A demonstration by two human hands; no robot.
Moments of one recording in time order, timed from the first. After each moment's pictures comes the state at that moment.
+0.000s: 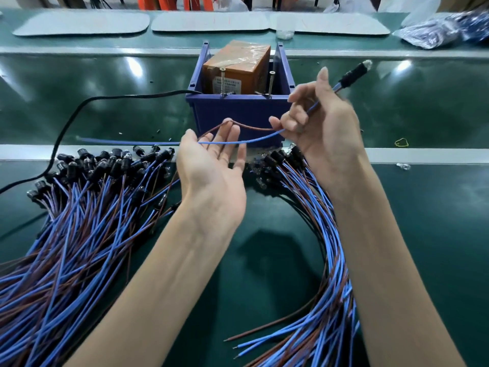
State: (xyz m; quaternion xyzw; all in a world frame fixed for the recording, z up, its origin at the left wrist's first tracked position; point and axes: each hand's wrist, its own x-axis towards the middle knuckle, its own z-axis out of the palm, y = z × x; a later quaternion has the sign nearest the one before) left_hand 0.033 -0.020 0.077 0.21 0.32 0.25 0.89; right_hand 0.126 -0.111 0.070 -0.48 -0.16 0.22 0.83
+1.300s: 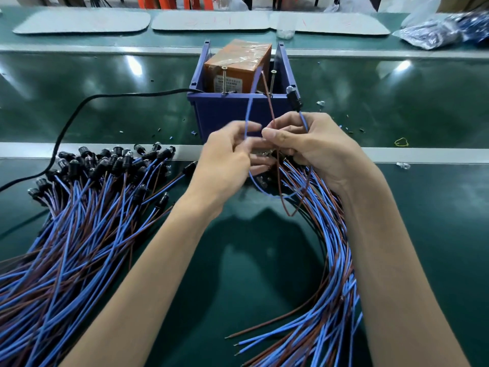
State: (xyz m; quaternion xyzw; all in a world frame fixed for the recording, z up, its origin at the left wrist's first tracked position) left_hand 0.042 -0.008 0.049 0.70 0.17 0.14 0.68; right_hand 0.127 -0.120 0.057 -0.69 -0.24 0.23 0.64
